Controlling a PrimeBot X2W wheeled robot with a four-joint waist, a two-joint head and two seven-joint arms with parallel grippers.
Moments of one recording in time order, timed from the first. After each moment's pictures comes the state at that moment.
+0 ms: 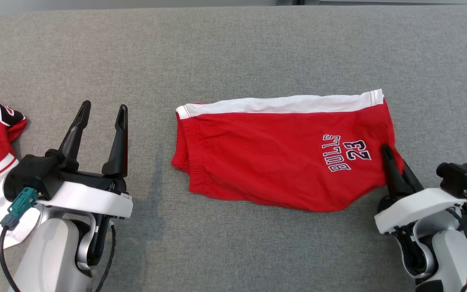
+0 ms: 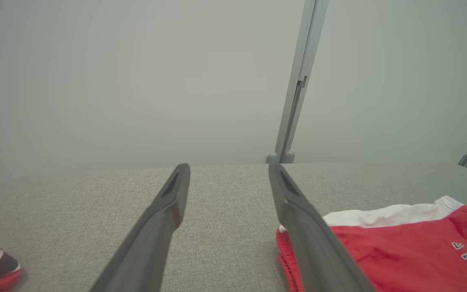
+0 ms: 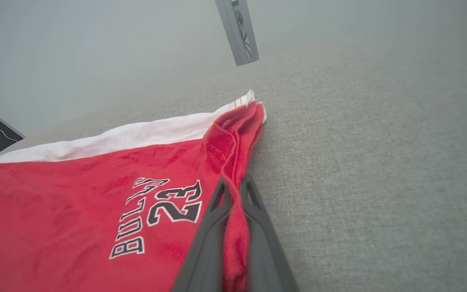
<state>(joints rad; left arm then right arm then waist) -0.31 0.20 -0.17 0.13 -0.37 -0.03 -0.21 -0.30 -0.08 0.06 0.37 0.41 0.13 -0.09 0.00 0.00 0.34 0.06</state>
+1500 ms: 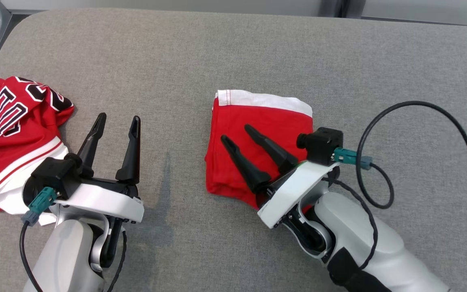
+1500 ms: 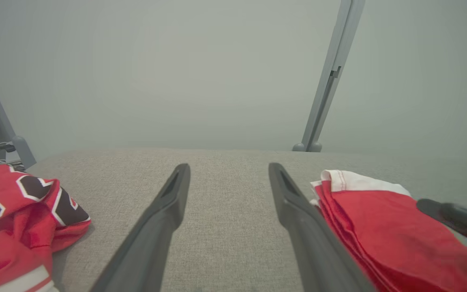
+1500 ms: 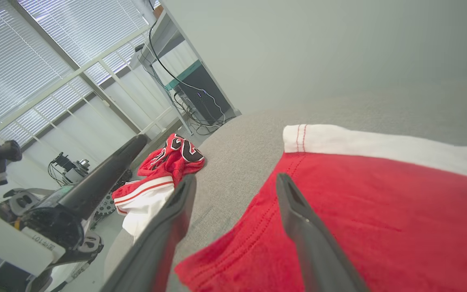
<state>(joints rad) -0.34 0.18 -0.21 0.25 -0.40 -0.03 -0.23 -0.69 -0.05 0.84 0.51 0.88 0.13 -0.23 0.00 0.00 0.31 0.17</state>
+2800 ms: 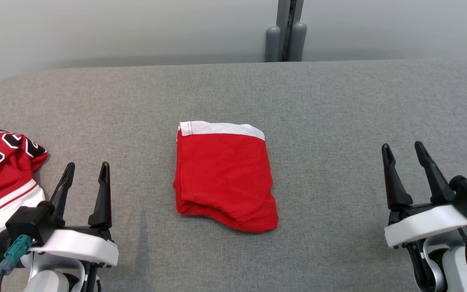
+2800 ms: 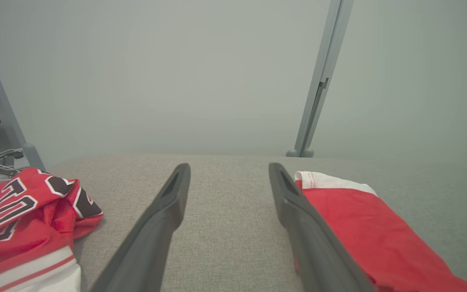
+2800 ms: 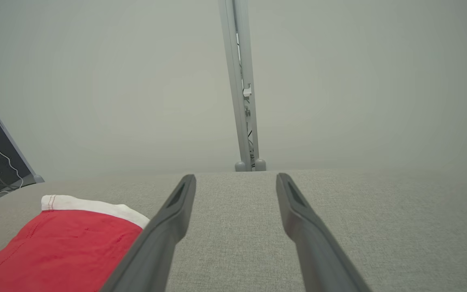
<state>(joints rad) -0.11 0.26 -0.16 0.11 -0.43 0.07 -0.19 -0.20 -0.06 0.01 0.14 0.23 0.13 -0.13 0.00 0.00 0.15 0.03</state>
